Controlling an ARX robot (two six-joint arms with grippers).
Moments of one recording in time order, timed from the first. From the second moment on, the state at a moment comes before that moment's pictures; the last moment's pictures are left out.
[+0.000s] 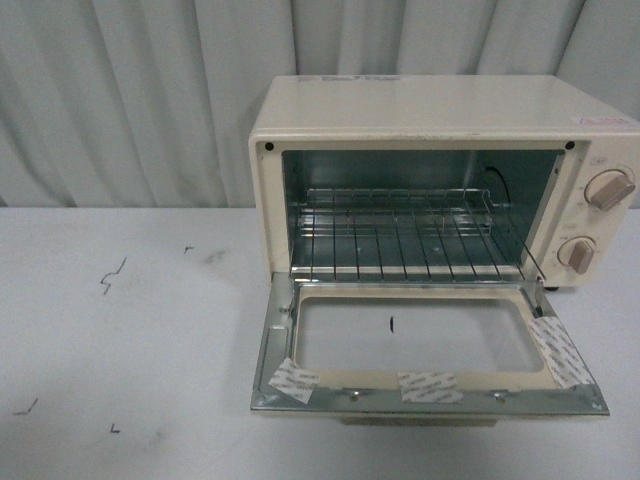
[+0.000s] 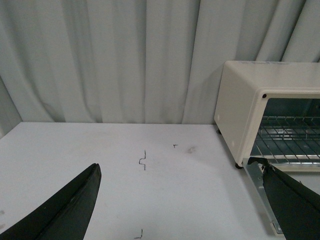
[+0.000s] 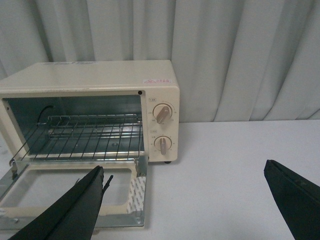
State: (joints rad) left arm 0.00 0.01 0.01 0.00 0.00 -0.02; right arm 0.00 0.00 0.01 0.00 0.00 -0.01
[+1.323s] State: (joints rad) left arm 0.00 0.01 0.01 0.00 0.00 -0.02; right arm 0.00 0.00 0.01 0.00 0.00 -0.01
